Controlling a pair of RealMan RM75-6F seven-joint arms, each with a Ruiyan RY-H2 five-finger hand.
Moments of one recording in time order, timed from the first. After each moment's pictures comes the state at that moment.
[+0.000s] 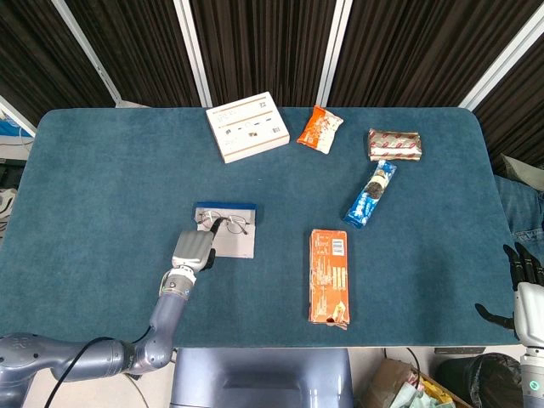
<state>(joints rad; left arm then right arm) -0.84 -1.81 -0.22 -1.43 0.59 1.09 0.75 0.02 -1.12 0.14 -1.70 -1.30 1.49 -0.08</state>
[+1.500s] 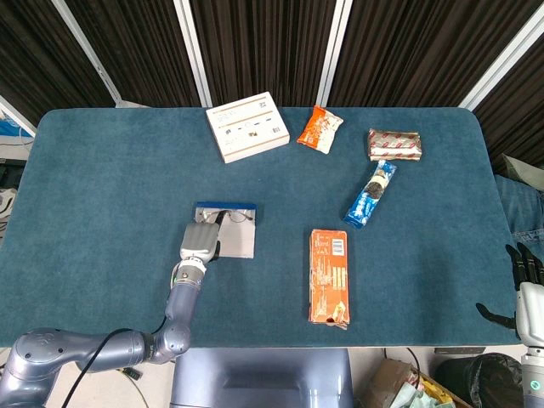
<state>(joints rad) -0.92 -1.90 -0.30 -1.29 0.48 1.09 0.83 0.02 -1.11 0.14 -1.70 -1.29 1.48 -0.07</state>
